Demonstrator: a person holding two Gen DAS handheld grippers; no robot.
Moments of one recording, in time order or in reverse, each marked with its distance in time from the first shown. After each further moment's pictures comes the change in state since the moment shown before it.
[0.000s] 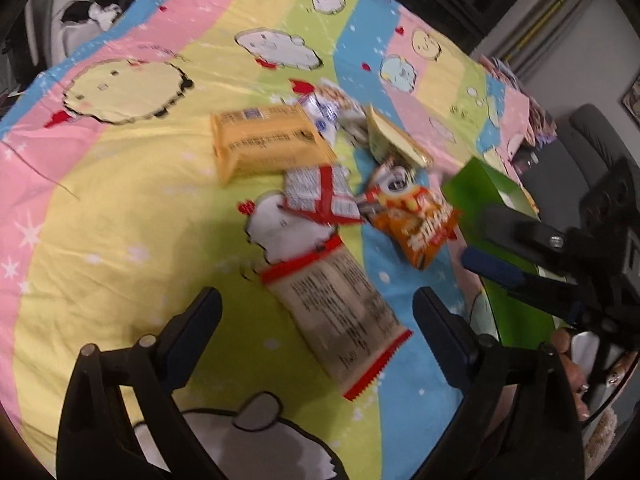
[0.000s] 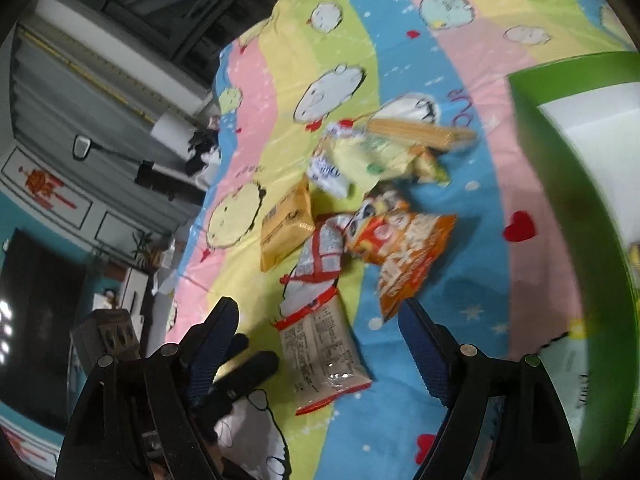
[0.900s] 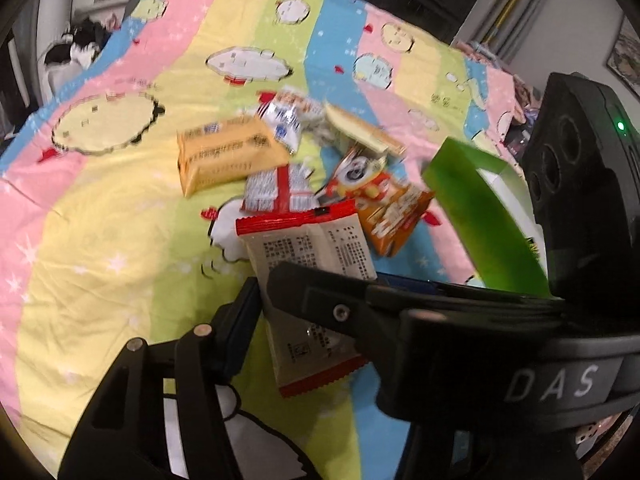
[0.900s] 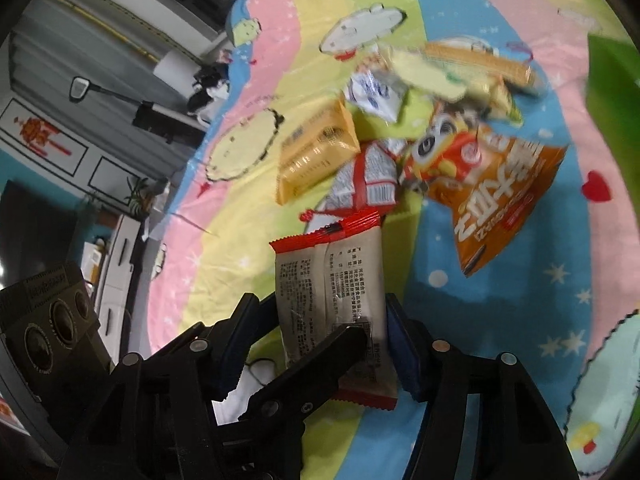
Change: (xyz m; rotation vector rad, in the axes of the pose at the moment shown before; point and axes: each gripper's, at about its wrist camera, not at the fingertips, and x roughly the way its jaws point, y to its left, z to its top) left arm -0.007 -0.038 -0.007 0.123 -0.087 0.041; right arm 0.043 0.033 -0.025 -0.090 0.132 -0.025
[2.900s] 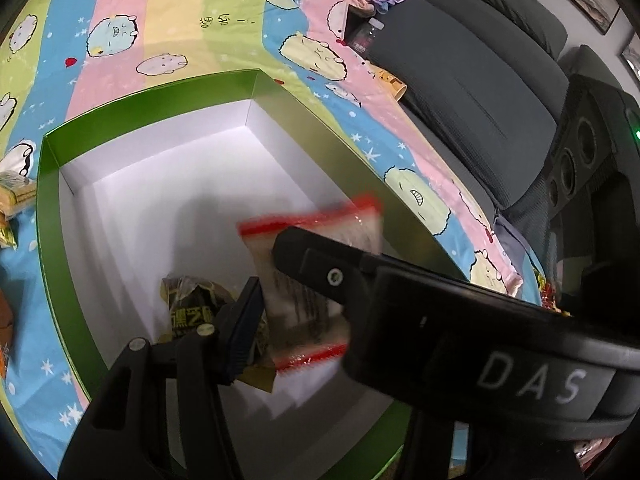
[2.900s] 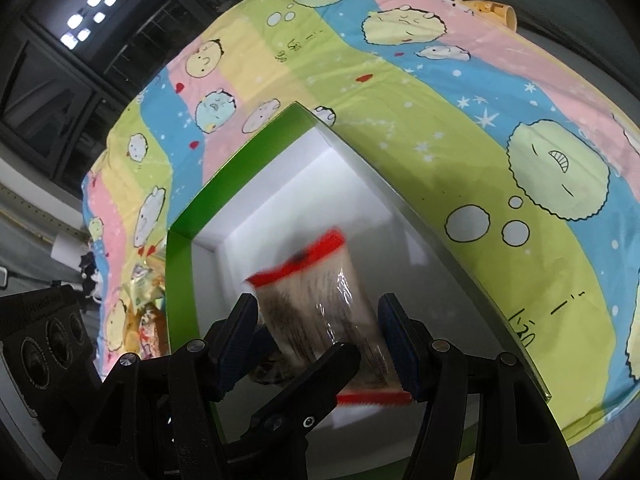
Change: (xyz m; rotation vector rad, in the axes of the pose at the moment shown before) left arm 0.112 -0.277 0.017 0.320 0.272 -0.324; right arm -0.217 -0.216 -0.023 0.465 -0.332 -0.329
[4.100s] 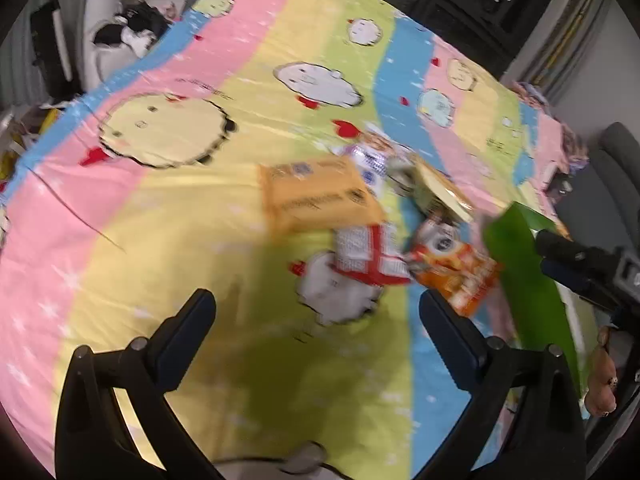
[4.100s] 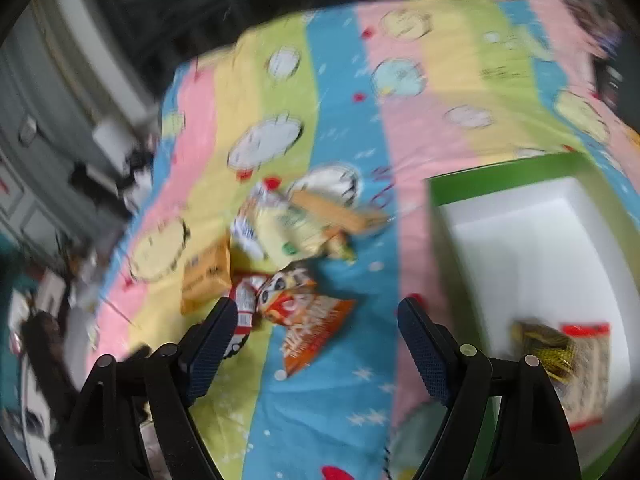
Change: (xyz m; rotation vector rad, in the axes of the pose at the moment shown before) left arm -0.196 0.265 -0.128 -0.477 -0.305 0.443; right arm 0.075 0.221 -0.068 -0.479 0.025 0.042
